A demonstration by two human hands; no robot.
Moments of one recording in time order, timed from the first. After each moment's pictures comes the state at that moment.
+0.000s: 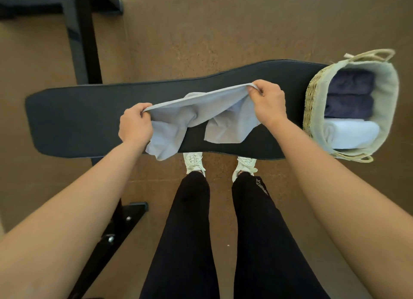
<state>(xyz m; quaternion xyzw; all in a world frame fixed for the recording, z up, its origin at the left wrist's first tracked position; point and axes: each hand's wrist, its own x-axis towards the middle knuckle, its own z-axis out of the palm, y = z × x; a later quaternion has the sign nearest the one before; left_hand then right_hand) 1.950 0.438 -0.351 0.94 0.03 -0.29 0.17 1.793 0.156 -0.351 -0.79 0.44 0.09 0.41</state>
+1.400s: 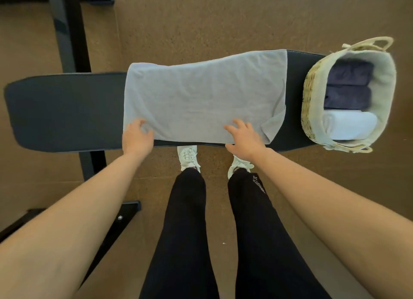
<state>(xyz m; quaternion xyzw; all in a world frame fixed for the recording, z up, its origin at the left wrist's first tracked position) 1.903 0.491 -0.415 0.92 0.02 -0.36 0.14 1.717 0.236 -0.406 -0.84 0.24 0.40 0.27</state>
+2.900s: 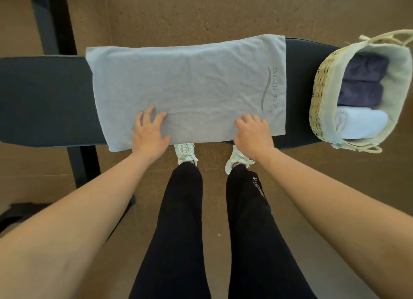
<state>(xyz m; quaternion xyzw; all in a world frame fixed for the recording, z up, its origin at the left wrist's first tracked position) 1.886 0.493 -0.454 0.89 -0.19 -0.41 0.03 1.718 0.244 -0.422 -0.91 0.21 0.35 0.11</state>
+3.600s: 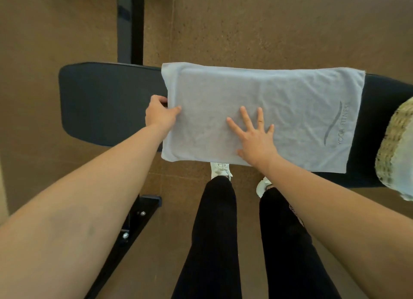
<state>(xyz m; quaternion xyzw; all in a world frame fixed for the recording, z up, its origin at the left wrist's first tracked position) 2.031 0.534 -0.458 0.89 0.18 -0.35 0.25 1.842 0.330 -0.469 -0.90 0.10 0.41 0.13</state>
